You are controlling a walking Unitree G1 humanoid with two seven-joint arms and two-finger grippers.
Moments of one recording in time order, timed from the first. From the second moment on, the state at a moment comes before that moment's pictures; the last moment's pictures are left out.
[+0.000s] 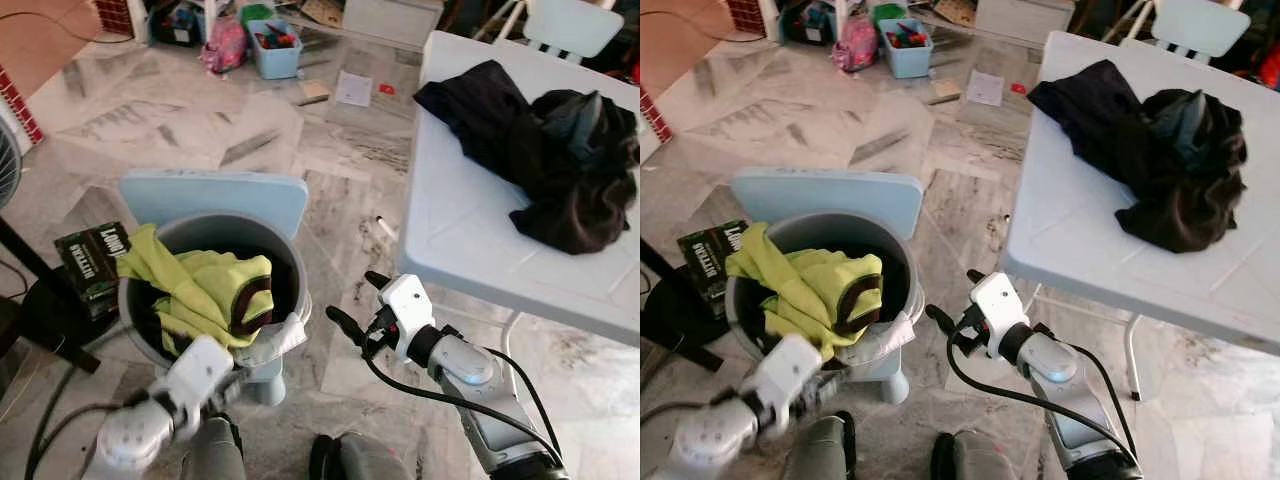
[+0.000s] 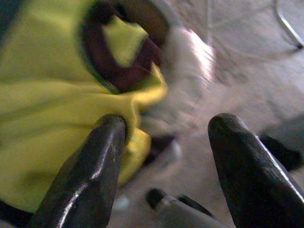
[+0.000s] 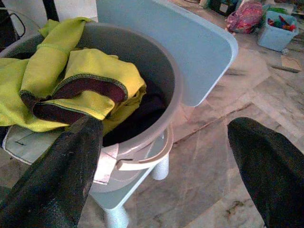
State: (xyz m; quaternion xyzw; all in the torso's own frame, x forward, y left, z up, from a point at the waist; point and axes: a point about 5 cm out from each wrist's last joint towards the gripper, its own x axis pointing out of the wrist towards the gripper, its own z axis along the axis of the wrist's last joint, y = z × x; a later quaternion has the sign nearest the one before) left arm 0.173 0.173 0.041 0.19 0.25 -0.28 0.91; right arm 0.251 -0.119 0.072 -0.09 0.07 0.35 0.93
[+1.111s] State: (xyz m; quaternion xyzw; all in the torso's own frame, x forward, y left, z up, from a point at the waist) left arm 0.224 0.197 0.108 0.21 0.01 -0.05 0.98; right arm 0.269 -0.134 0.082 -0.09 0.04 0.26 0.96
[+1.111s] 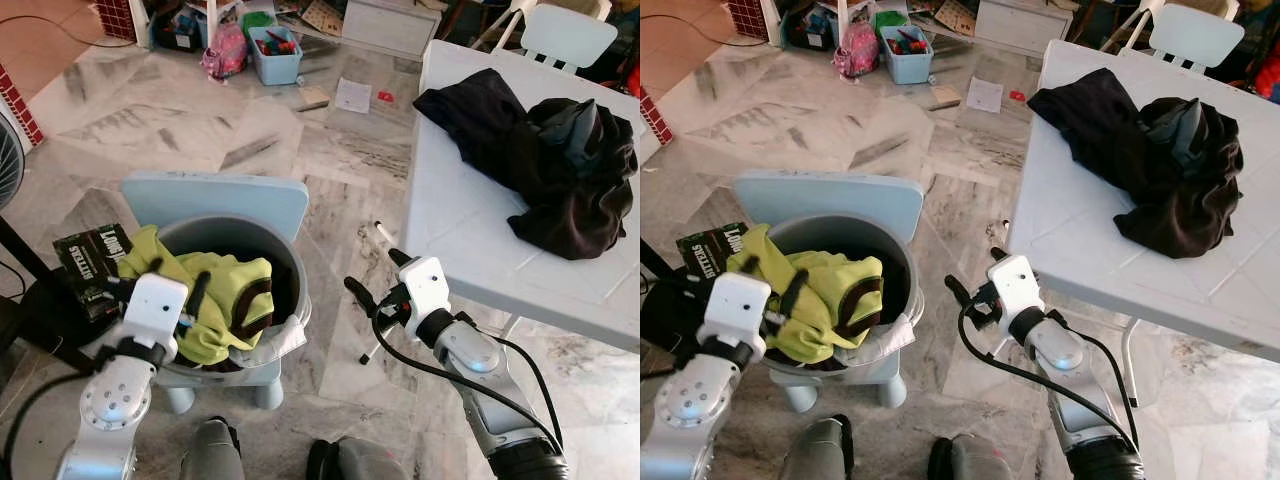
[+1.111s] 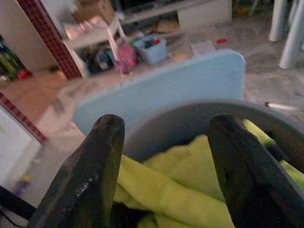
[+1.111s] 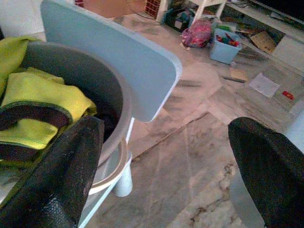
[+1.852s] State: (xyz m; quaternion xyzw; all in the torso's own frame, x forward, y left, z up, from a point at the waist) left arm 0.243 0.168 0.107 0.16 -0.01 -0.08 0.98; right arm 0.274 -0.152 0.082 -0.03 0.03 0.16 0.99
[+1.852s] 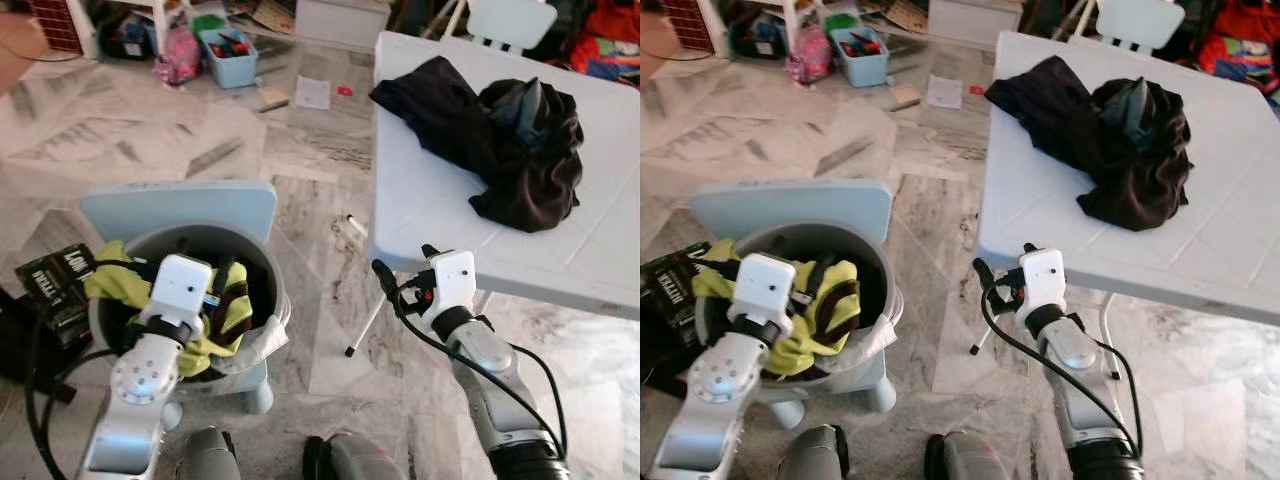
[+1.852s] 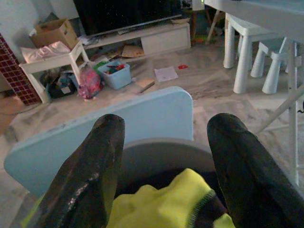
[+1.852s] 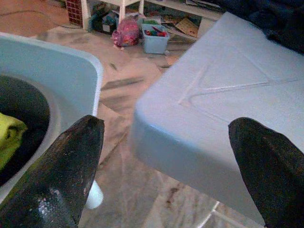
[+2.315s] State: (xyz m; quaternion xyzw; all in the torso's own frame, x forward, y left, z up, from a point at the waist) left arm 0.242 0.167 0.105 0.16 -0.01 -0.09 0.98; right arm 0.278 -0.176 0.088 0.01 0.02 0.05 1.00
